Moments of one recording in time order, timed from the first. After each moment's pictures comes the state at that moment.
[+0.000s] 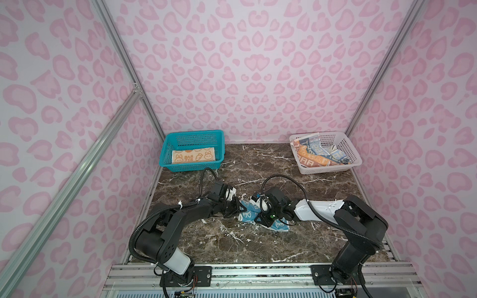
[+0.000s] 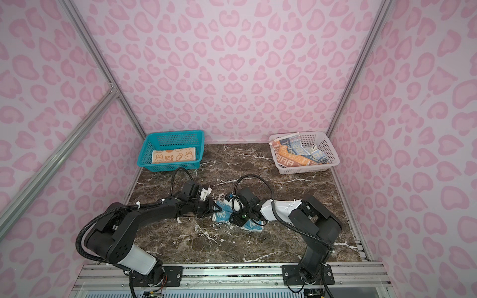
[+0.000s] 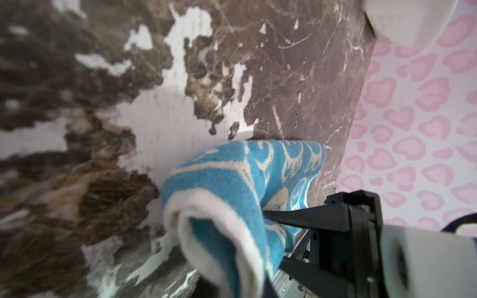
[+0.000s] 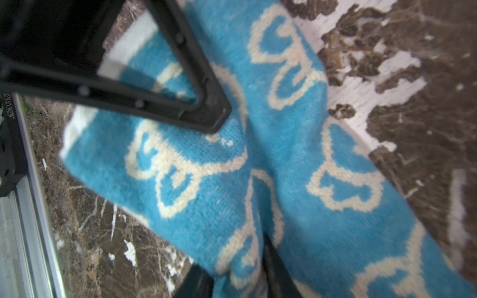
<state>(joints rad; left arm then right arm) -0.46 1.58 0.70 -0.07 0.62 -0.79 0.79 1.69 0.81 -0.11 -0.35 0.06</state>
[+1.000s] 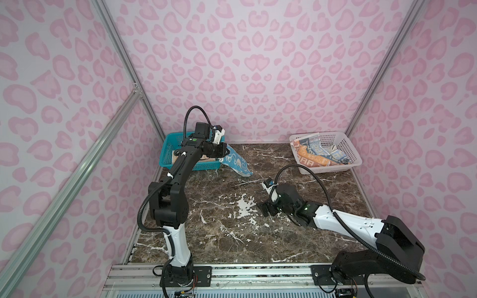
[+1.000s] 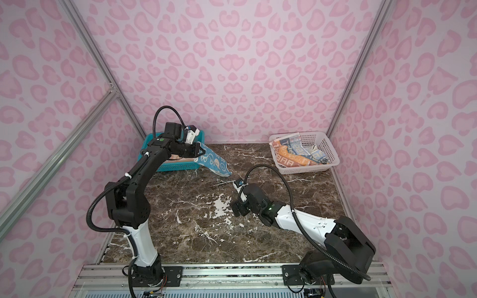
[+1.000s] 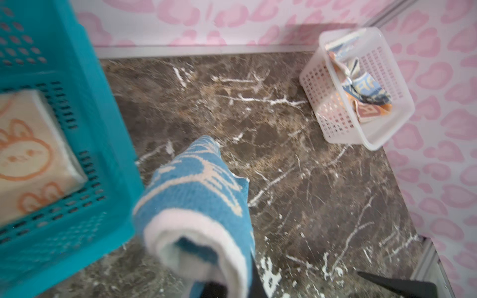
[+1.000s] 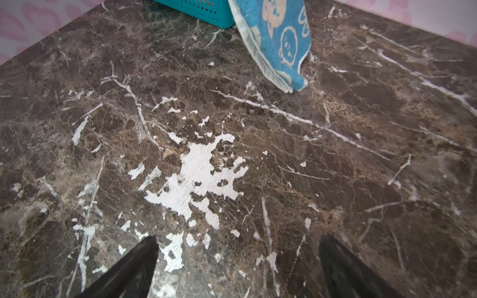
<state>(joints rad) -0.14 1.99 1.86 -0.75 0.50 -0.09 0.80 1.39 0.76 -0.03 0.07 0.14</state>
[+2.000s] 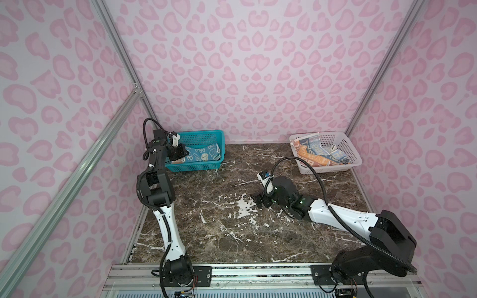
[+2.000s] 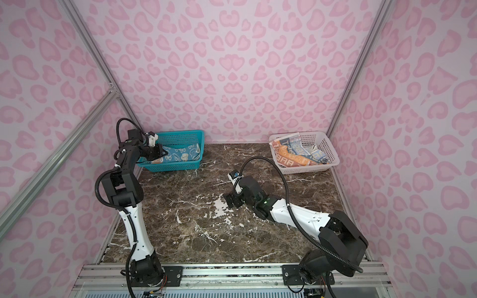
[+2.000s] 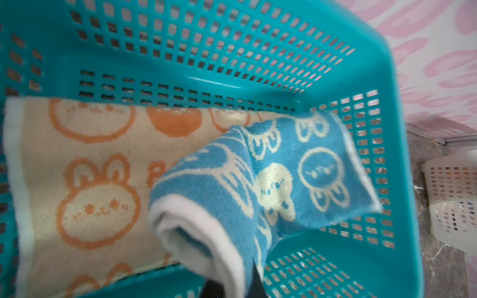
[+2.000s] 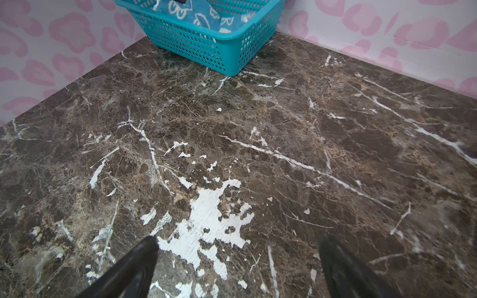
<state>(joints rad) 0.28 2.44 2.24 -0.84 0.53 -0.04 0.80 1.46 0.88 0.00 0.05 0.14</state>
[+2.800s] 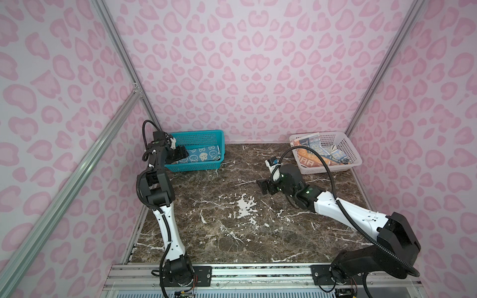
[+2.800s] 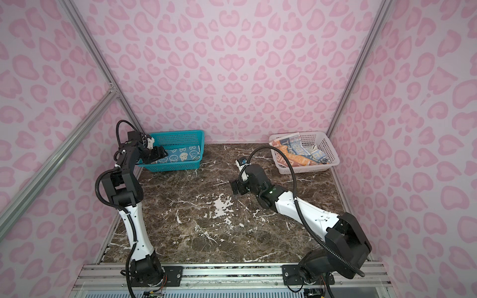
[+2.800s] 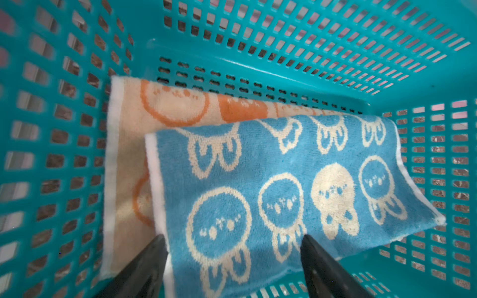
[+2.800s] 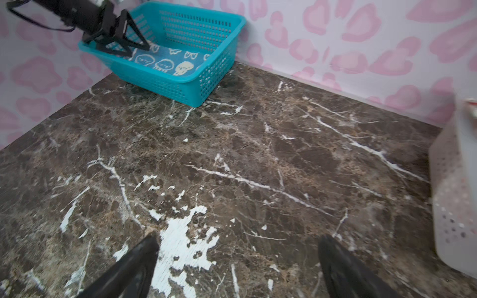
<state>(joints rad) 0.28 2.42 2.18 -0.81 0.36 -0.06 0.67 1.44 1.03 -0.13 0.10 0.14</state>
